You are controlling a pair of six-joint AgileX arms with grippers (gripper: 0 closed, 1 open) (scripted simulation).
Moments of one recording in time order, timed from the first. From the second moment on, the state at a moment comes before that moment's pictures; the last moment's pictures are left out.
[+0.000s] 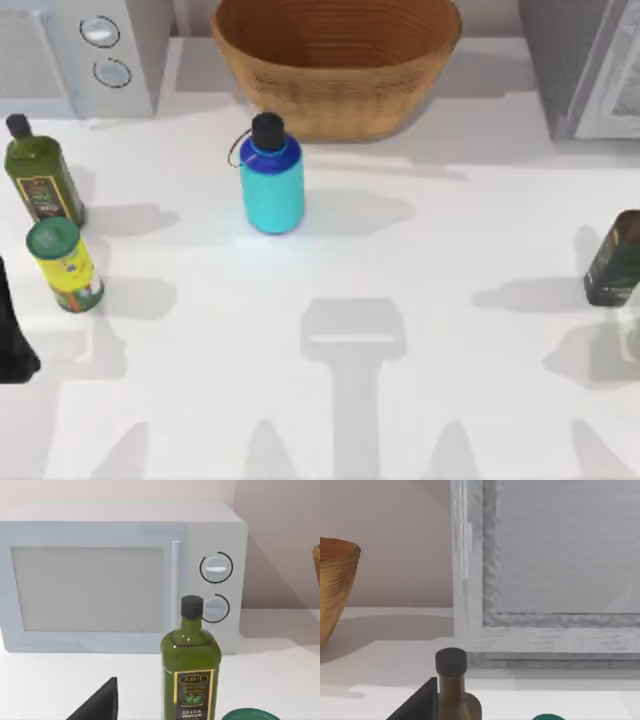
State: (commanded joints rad) left arm 0.00 0.00 0.00 0.00 0.00 0.00; right arm 0.00 0.00 0.00 0.00 0.00 0.00
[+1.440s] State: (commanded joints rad) left arm -0.20 1.70 0.41 1.20 0.45 0.01; right arm 0.00 0.00 0.00 0.00 0.00 0.00
